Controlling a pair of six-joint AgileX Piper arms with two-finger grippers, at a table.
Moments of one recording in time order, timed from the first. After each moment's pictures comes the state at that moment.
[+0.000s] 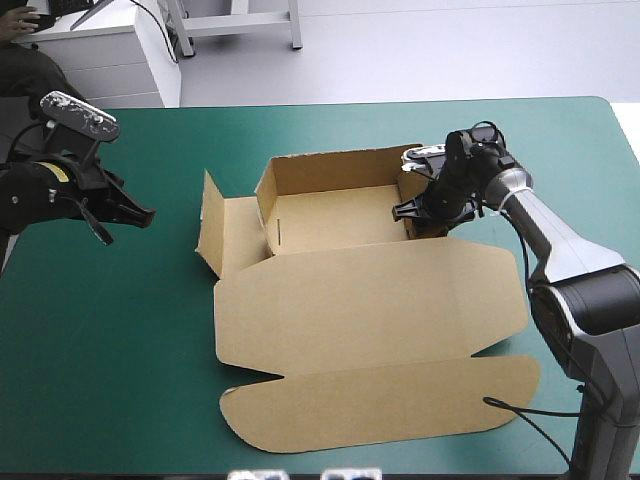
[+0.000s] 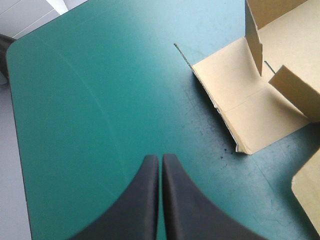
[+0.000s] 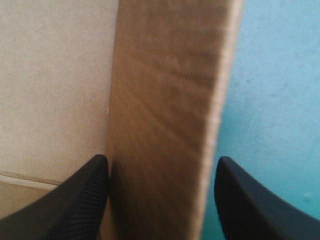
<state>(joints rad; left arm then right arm) -0.11 1.25 -1.56 0.02 1.17 0.37 0.28 1.99 -1.72 0.08 1.14 -0.03</state>
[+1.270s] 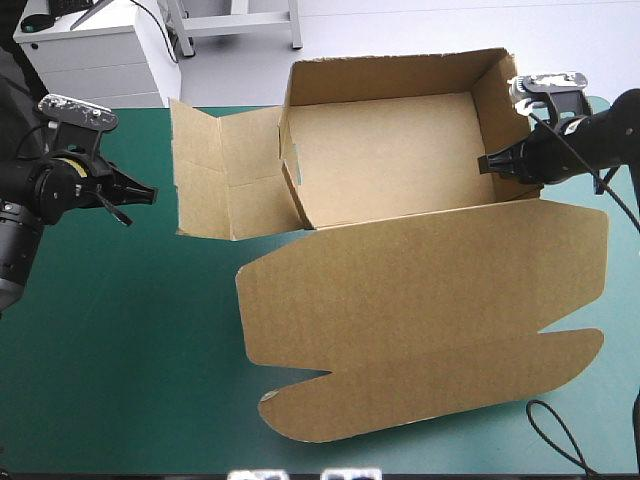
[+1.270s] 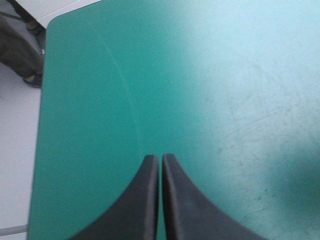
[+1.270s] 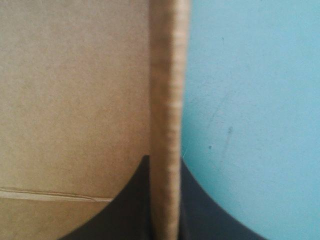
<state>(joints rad) -0.08 1.32 -1.44 0.16 0.95 0.13 0.00 1.50 -1.72 0.29 1.25 -0.24</state>
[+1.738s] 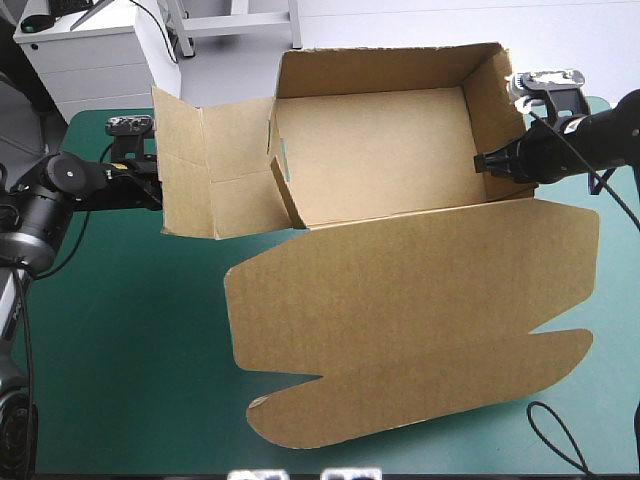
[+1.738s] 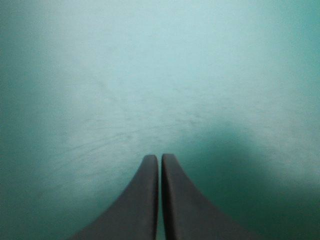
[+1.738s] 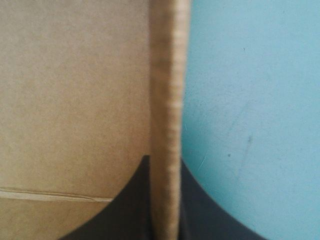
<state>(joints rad) 0.01 1.50 -1.35 -0.64 0.86 0.46 0.00 1.48 -1.72 0.36 1.25 -0.26</state>
